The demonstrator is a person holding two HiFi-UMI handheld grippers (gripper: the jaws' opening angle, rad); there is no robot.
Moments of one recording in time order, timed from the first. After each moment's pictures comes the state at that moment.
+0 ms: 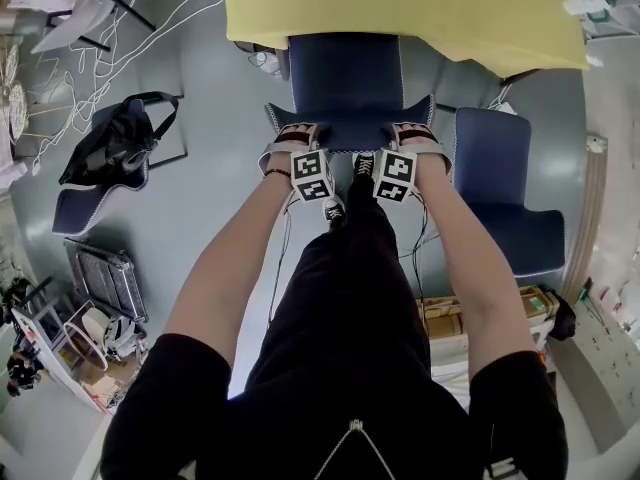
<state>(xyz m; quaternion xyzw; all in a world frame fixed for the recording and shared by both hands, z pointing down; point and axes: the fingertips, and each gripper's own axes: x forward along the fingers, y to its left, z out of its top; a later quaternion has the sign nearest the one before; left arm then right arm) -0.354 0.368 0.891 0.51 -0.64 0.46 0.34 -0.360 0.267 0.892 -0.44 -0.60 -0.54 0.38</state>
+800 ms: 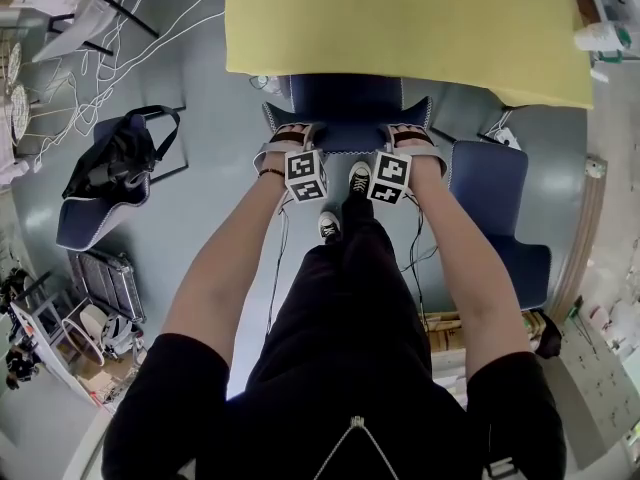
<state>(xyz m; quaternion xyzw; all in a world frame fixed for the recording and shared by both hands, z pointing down) -0.467 0.360 0.886 0.50 -0.65 0.45 0.34 -0.476 0.260 0.887 -0.45 -0.60 -0.55 0.37</state>
